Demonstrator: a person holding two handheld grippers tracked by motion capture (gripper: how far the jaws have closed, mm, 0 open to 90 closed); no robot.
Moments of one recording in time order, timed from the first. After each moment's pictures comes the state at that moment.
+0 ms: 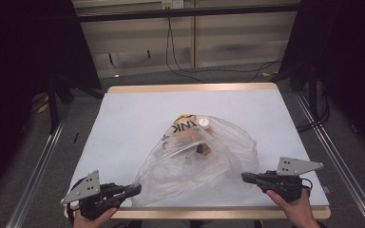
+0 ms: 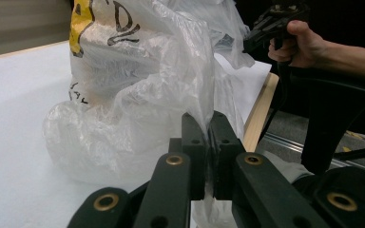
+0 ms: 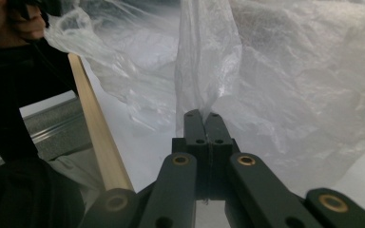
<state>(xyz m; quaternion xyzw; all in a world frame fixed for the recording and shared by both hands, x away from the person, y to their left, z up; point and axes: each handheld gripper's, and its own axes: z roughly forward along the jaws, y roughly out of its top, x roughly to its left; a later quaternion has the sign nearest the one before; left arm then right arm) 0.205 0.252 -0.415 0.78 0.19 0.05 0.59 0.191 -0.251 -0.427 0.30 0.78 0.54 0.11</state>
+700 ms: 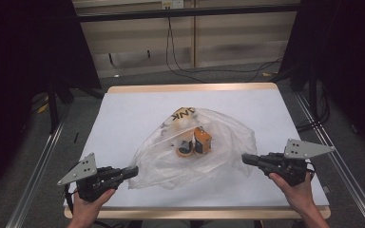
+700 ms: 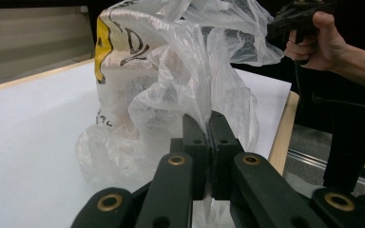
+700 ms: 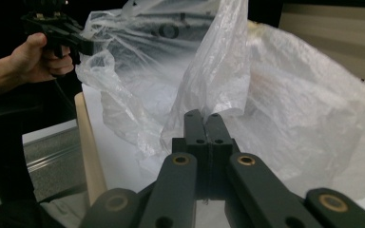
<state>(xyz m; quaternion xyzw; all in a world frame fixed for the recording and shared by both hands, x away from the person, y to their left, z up) 0.235 0.255 -0.395 0.77 0.20 0.08 0.60 0.213 -0.252 -0.384 0.27 0.75 0.59 0.14</state>
